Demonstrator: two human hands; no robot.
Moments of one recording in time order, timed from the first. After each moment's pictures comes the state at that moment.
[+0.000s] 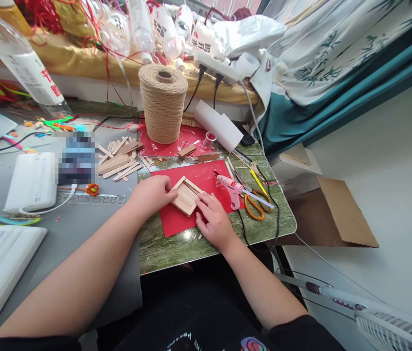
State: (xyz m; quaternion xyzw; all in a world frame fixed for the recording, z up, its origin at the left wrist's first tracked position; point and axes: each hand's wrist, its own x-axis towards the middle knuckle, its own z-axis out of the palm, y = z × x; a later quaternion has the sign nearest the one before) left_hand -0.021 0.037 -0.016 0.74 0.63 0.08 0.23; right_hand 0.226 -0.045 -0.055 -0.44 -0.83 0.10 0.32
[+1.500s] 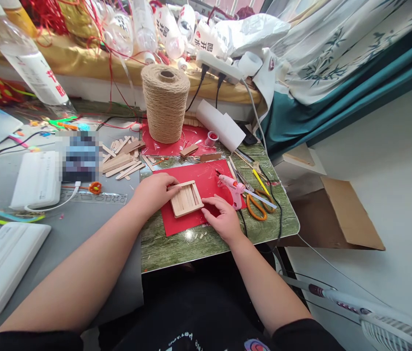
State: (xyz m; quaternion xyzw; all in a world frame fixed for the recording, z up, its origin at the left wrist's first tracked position) left_hand -0.026 0.041 -0.027 0.78 0.56 0.16 0.23; right_hand 0.239 -0.037 -0.051 -0.52 -0.71 0.29 0.39
